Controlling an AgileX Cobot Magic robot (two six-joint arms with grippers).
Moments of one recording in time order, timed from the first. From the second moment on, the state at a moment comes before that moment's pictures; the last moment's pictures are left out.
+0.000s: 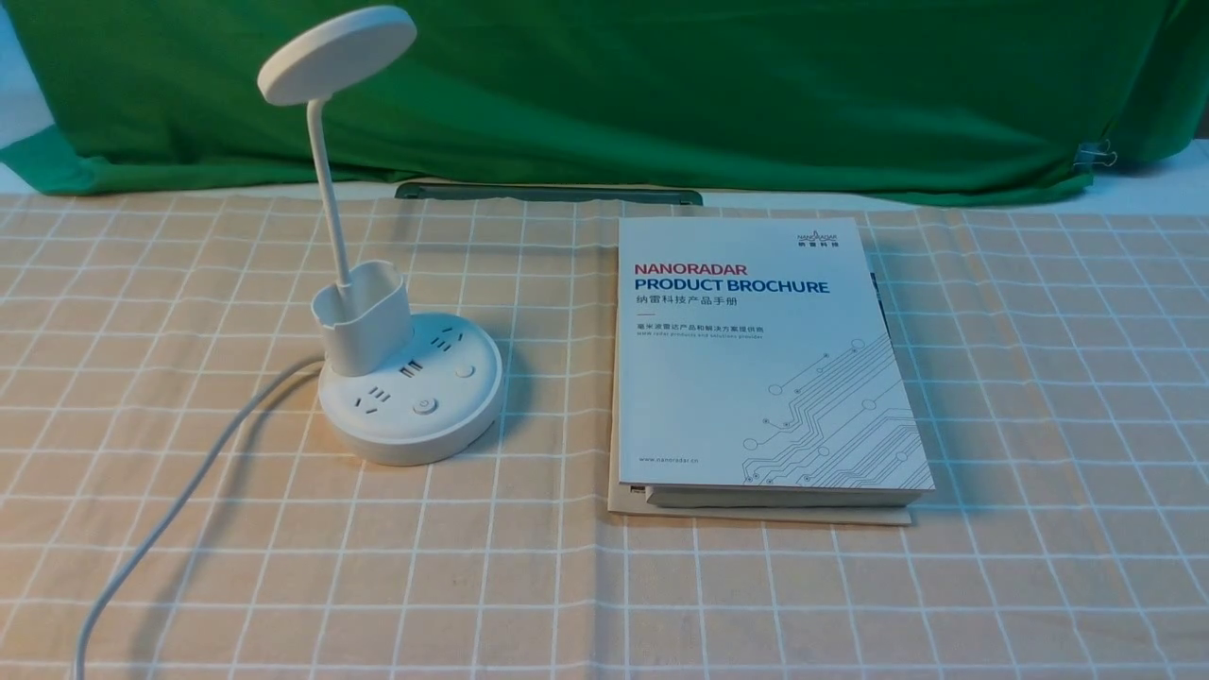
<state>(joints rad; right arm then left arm) -0.01 0.00 0.01 0.03 0.26 -0.02 -0.01 0.31 -0.57 0.04 0.10 -0.29</state>
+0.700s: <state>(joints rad) -0.01 0.00 0.01 0.03 0.26 -0.02 -0.36 1.52 -0.94 -0.36 0.45 0.15</state>
